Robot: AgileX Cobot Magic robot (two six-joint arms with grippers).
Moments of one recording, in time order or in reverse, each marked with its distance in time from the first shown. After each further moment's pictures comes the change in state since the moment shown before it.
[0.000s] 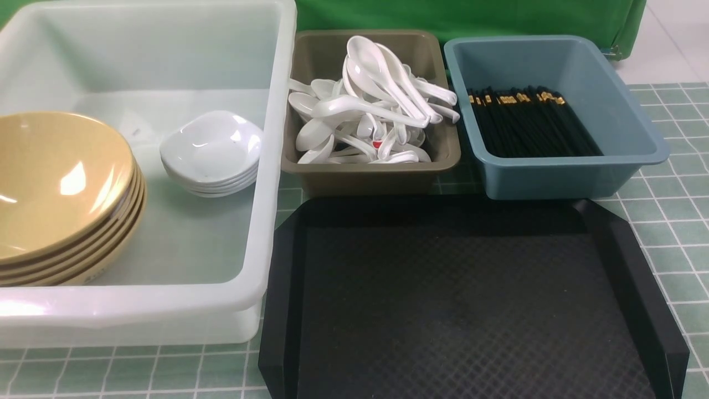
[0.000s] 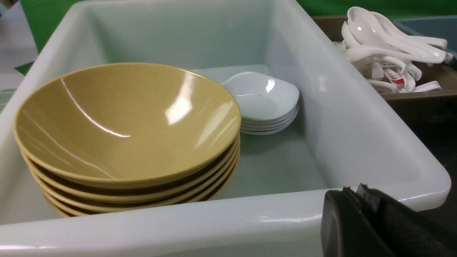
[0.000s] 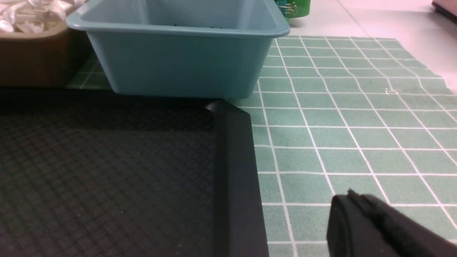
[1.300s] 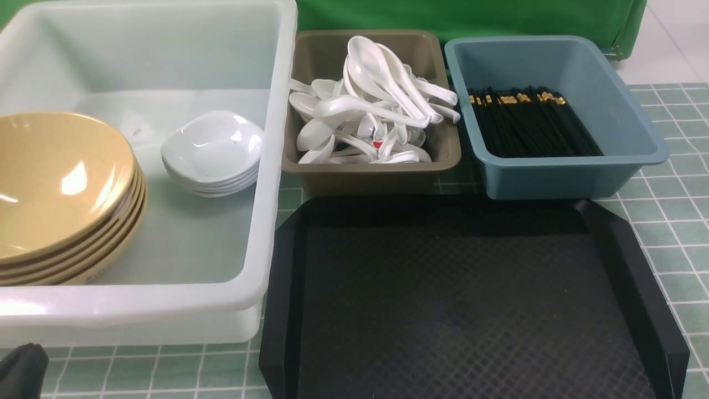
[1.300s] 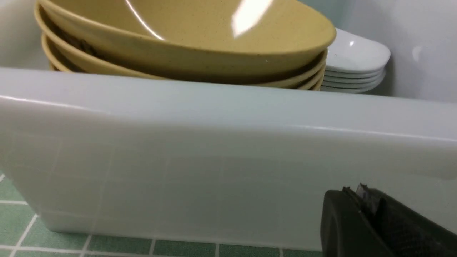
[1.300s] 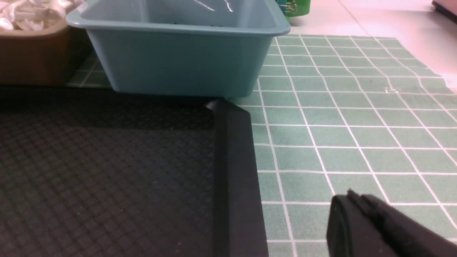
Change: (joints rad) right arm 0.000 0.000 -0.001 -0.003 0.005 0.000; left arm 0.089 -0.083 0.529 0.026 -0.483 -0.086
